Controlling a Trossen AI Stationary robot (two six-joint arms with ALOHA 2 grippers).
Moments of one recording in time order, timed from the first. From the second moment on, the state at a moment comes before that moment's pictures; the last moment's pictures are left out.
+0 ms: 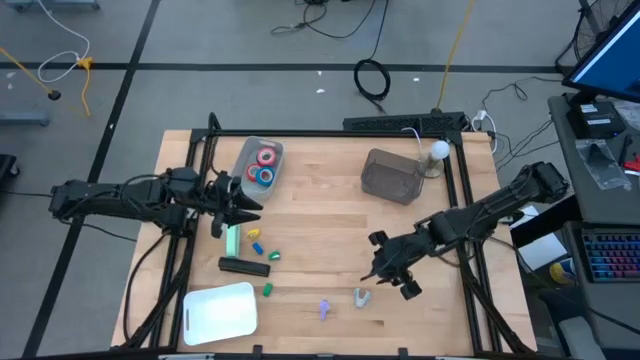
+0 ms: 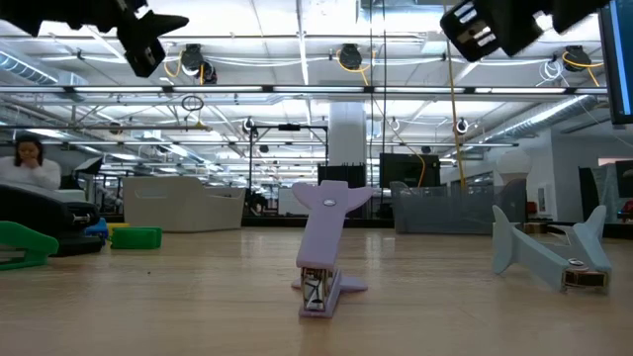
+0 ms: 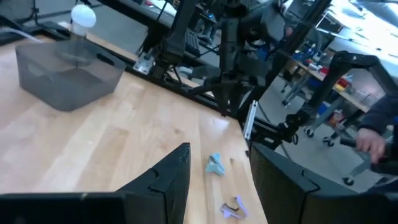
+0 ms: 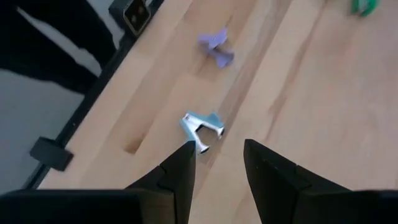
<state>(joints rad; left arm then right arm) 0.04 0.58 0.47 -0.01 0.23 -0.46 0.42 1.37 0.99 -0.51 -0.13 0.02</state>
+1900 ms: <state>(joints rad) 0.04 0.53 0.42 -0.03 0.27 -0.56 0.57 1.73 0.99 -0.33 0.06 -0.07</state>
